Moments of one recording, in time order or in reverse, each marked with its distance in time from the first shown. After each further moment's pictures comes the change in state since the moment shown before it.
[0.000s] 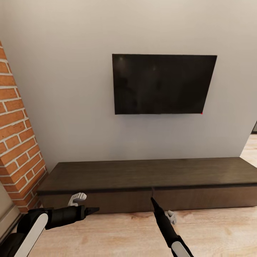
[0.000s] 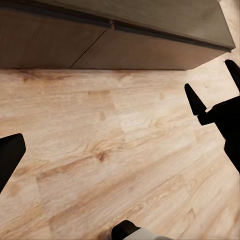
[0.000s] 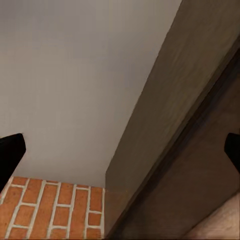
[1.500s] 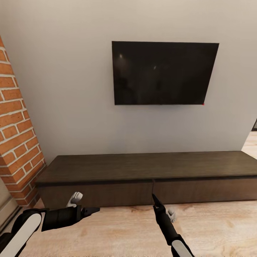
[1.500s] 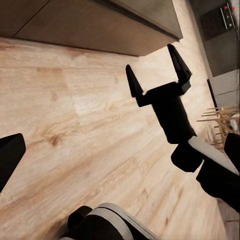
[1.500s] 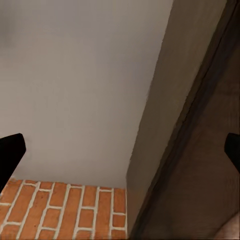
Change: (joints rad) left arm 0.000 0.135 -0.117 -0.003 0.389 0.001 0.000; right arm -0.009 0.001 0.001 0.006 -0.123 0.078 0.087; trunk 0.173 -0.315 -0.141
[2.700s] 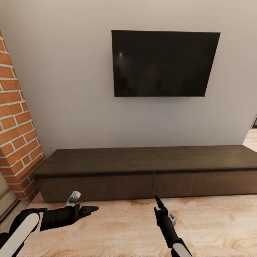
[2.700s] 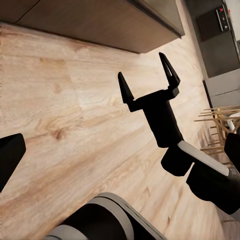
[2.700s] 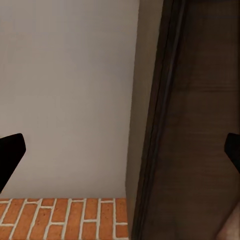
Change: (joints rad) left arm 0.001 0.019 0.000 0.000 0.051 0.000 0.000; right arm 0.000 0.000 0.004 0.041 -0.127 0.024 0.013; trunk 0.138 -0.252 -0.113
